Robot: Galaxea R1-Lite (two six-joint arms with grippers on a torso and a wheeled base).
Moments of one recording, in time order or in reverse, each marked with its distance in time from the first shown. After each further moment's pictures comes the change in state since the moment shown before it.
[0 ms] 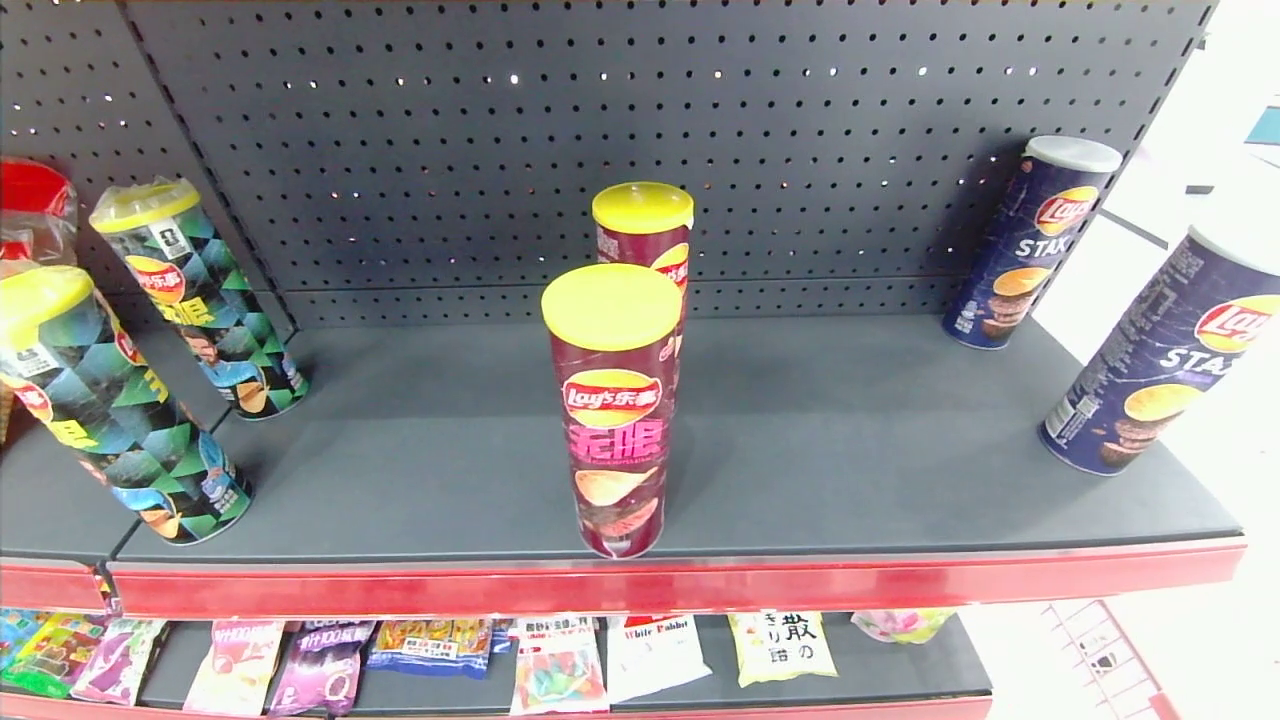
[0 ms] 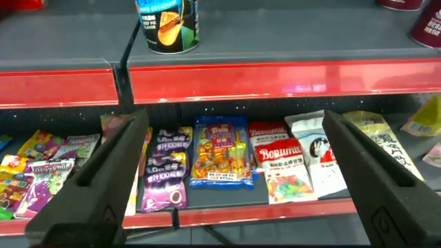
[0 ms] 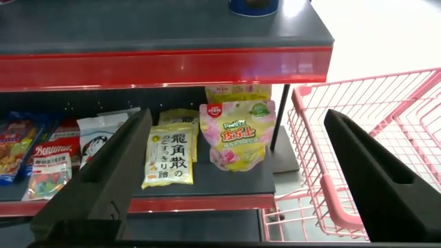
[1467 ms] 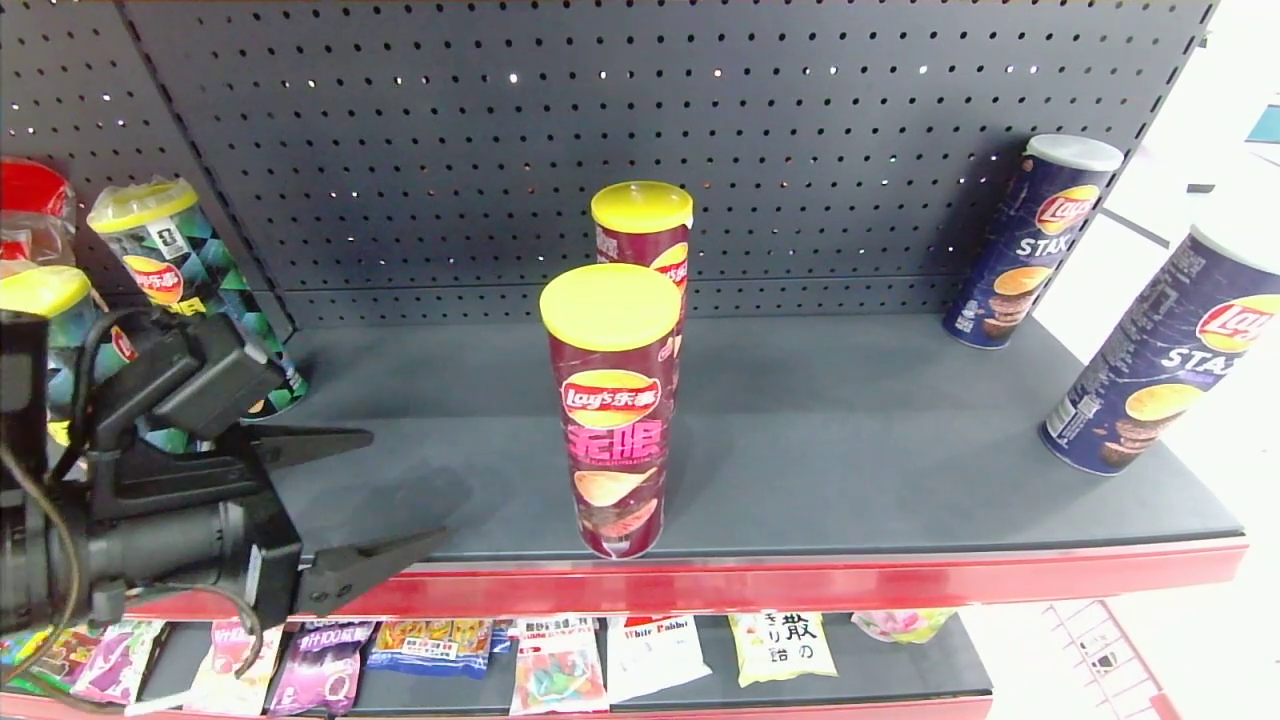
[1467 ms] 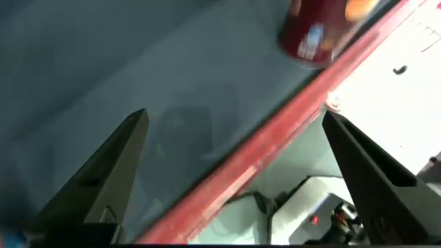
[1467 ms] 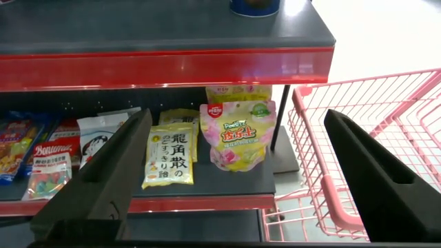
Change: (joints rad) left arm -0.313 1.260 -0.629 -0.136 -0.312 0.299; right arm 0.000 0.000 0.000 0.000 0.000 0.000
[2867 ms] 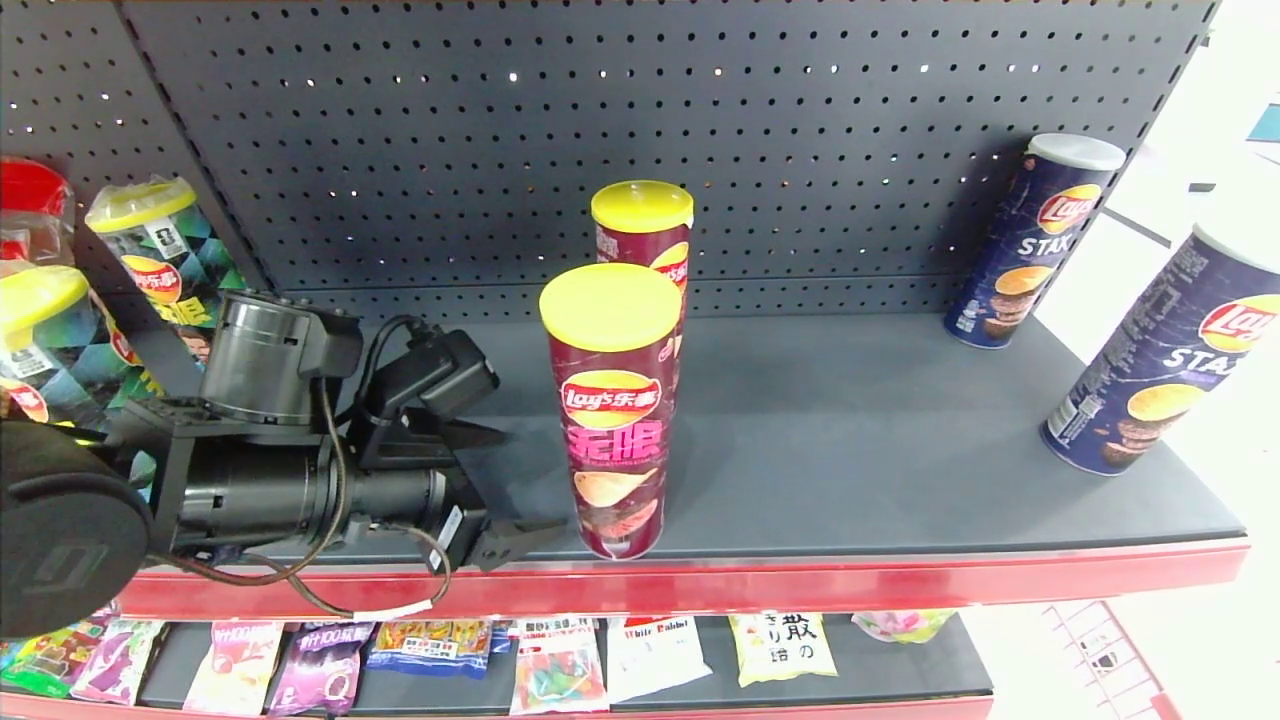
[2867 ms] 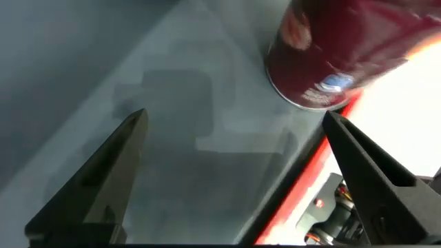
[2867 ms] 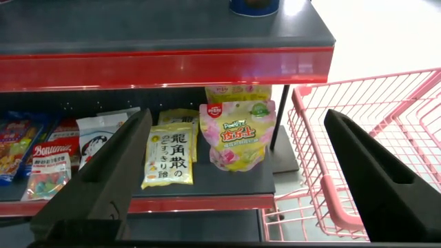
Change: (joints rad) left arm -0.146 0.345 -0.146 -0.067 0.045 0.051; right arm 0.000 0.000 0.000 0.000 -0.003 -0.001
